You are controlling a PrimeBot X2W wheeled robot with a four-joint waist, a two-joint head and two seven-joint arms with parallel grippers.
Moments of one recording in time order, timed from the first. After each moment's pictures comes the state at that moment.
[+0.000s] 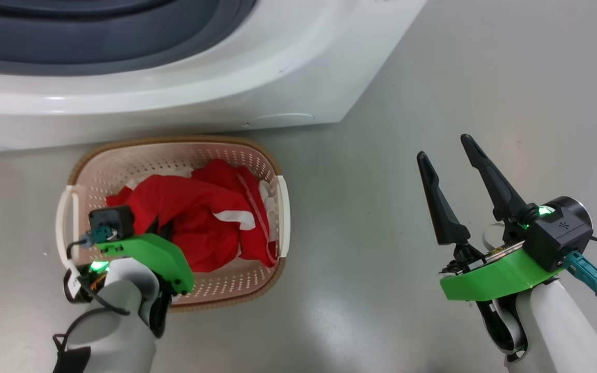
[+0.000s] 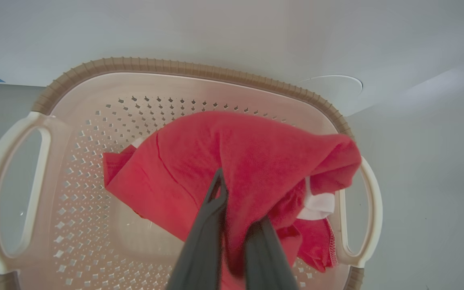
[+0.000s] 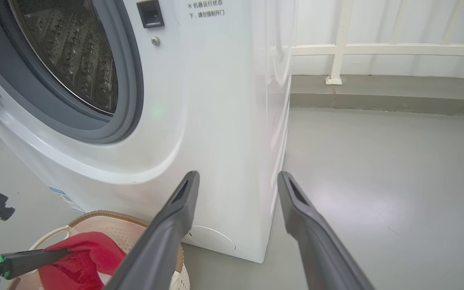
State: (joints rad) left arm -0.79 0.02 -0.23 1.24 -0.47 -0.10 -0.25; right arm -0.27 -0.07 0.15 0.08 0.25 0.13 -0.26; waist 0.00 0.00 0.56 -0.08
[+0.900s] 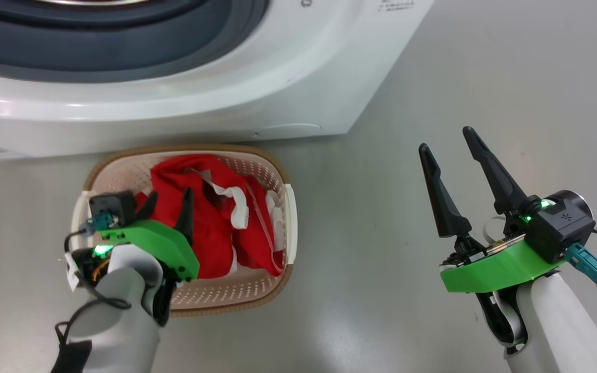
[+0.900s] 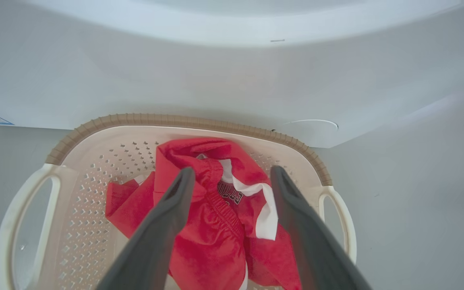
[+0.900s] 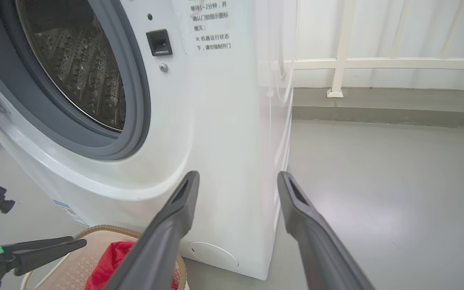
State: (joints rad) left arm -0.81 0.02 -0.24 1.19 -0.48 -0.11 -0.25; right arm -0.30 -0.07 0.14 0.10 0.25 0.13 -0.26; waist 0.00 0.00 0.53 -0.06
